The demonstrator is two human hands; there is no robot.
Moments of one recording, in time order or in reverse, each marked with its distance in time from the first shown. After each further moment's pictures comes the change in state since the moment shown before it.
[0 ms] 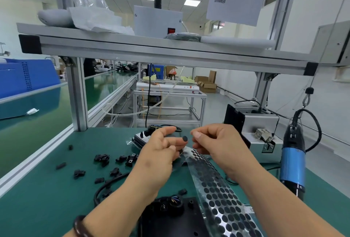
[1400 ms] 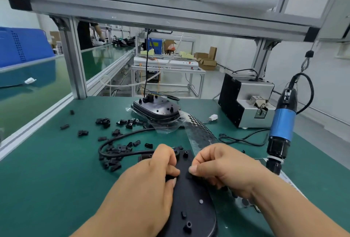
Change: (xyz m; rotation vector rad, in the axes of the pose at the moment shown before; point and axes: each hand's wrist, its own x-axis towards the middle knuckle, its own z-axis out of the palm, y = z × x) left_hand -0.127 -0.010 -0.014 0.834 -0.089 0.267; right_hand -0.093 0.029 -0.008 -0.084 -0.504 0.346
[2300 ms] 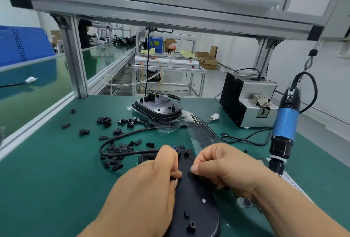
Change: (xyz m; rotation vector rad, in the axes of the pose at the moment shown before) left_hand -0.003 0.003 0.000 0.098 -0.009 -0.005; right_hand 0.003 0.004 0.000 0.045 0.006 0.007
